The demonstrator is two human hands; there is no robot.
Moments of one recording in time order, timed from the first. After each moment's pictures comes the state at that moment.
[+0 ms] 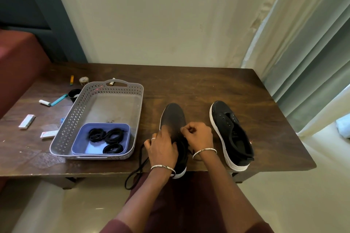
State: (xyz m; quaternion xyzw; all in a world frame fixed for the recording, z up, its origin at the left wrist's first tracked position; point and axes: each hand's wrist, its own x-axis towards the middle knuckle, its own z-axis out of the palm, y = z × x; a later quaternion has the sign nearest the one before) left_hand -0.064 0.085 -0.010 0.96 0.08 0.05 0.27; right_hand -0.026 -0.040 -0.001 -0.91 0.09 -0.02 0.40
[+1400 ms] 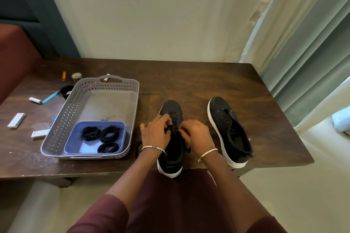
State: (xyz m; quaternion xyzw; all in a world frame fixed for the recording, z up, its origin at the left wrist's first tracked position) left_hand -0.020 0.105 -0.011 0.96 -0.02 0.05 0.29; right_hand -0.022 -0.053 -0.014 -0.95 -0.17 -0.14 0.21
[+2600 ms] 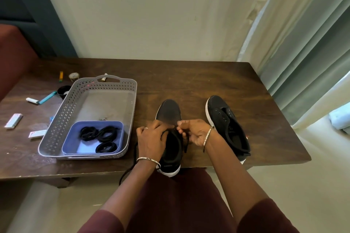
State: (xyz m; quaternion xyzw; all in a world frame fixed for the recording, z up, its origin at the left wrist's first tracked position) left_hand -0.041 0.110 -0.027 0.94 -0.05 0.15 0.29; right_hand -0.003 -0.047 0.018 -0.58 0.26 0.26 0.72
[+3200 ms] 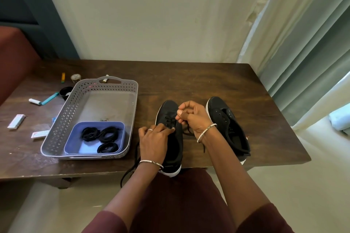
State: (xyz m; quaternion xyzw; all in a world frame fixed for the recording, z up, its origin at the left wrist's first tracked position) left_hand -0.046 0.107 -0.030 0.96 -0.09 0.20 0.16; right_hand -0.003 -0.042 0.048 -0.72 0.09 0.08 0.69
